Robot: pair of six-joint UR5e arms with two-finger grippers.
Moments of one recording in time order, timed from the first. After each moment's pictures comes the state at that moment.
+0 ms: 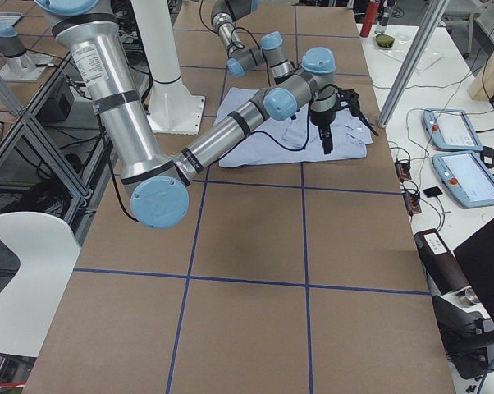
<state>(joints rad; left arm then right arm) -0.51 -2.59 -1.29 -2.10 -1.64 -1.07 1.10 -1.22 1.95 -1.57 2.11 0.75</state>
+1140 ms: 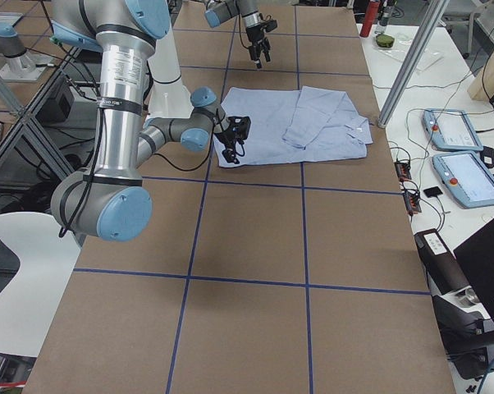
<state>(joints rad) -0.49 -1.85 -2.07 -1.96 -1.66 -0.95 0.32 -1.77 2.21 -1.09 1.44 1.52</state>
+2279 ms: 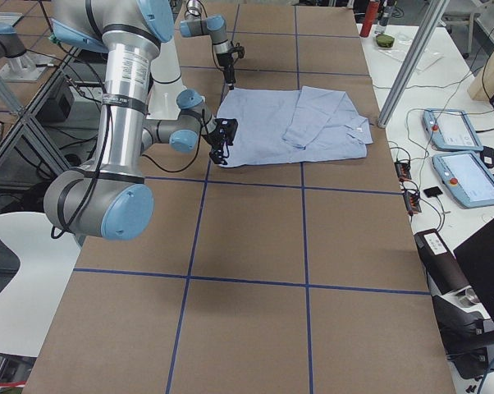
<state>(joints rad) -0.16 -1.74 -2.00 -2.04 -1.42 -1.46 0.22 -1.81 2.24 -1.08 1.36 1.61</state>
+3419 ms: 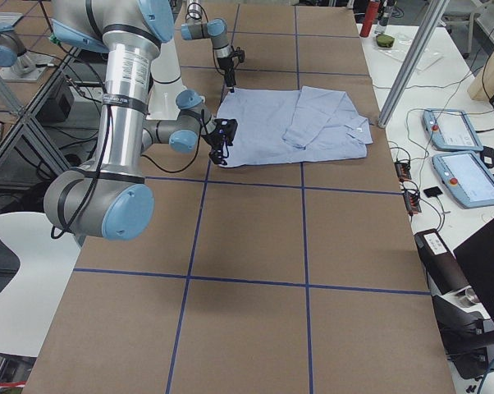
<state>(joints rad) -0.16 -1.73 -1.96 -2.03 -1.43 -1.46 0.22 -1.81 2.24 -1.08 1.35 1.61</state>
